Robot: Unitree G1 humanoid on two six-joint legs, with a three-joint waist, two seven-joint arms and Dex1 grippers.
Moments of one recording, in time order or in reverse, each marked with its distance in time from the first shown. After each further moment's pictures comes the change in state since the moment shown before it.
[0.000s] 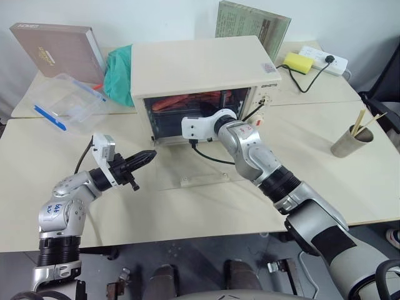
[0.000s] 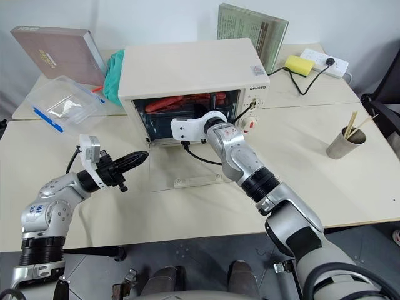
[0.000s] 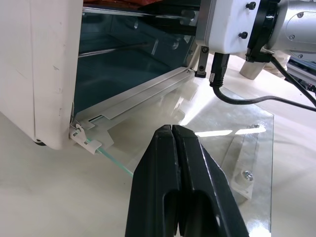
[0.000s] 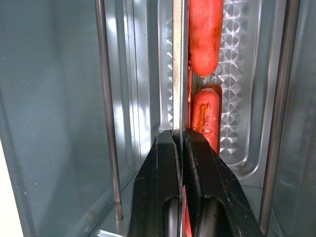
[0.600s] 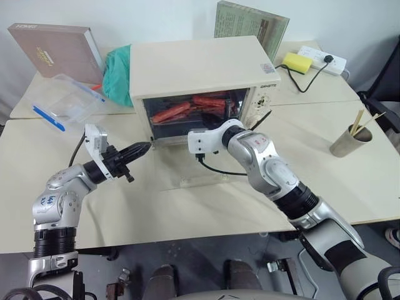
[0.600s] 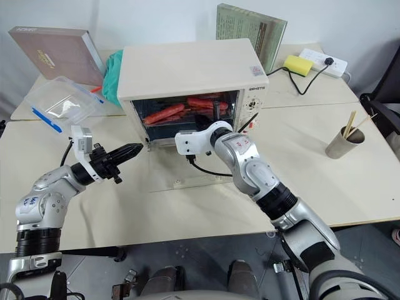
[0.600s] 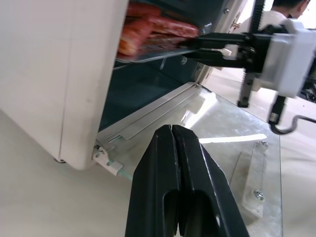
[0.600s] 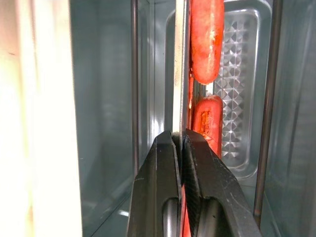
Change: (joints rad) left arm -0.070 0.038 0.021 0.079 -0.045 0.044 -0.007; right arm 0.200 -0.118 -0.044 -0.378 -0.020 -0.027 0.184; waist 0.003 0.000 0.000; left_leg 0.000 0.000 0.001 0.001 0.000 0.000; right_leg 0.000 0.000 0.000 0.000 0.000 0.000
